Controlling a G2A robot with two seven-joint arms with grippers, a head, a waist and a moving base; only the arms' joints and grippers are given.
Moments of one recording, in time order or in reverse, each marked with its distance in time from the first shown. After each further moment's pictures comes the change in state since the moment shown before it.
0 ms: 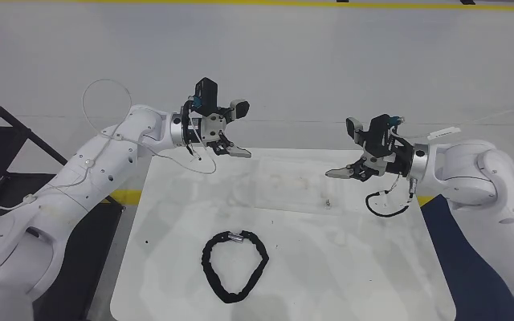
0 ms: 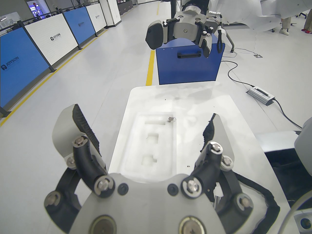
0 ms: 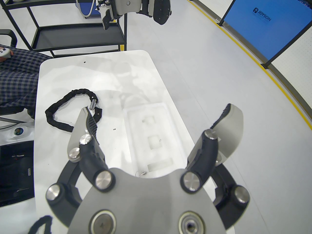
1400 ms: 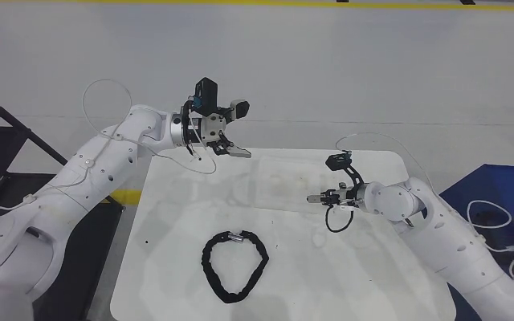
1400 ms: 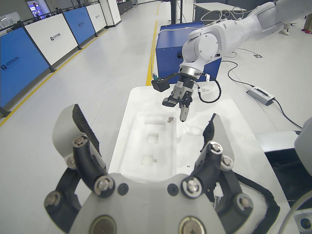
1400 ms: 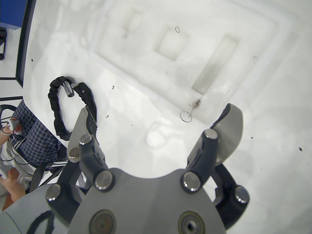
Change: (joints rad) left arm 0.000 0.000 0.000 0.000 0.000 0.000 0.000; right arm -0.013 -0.114 -0.309 0.225 0.281 0.809 0.385
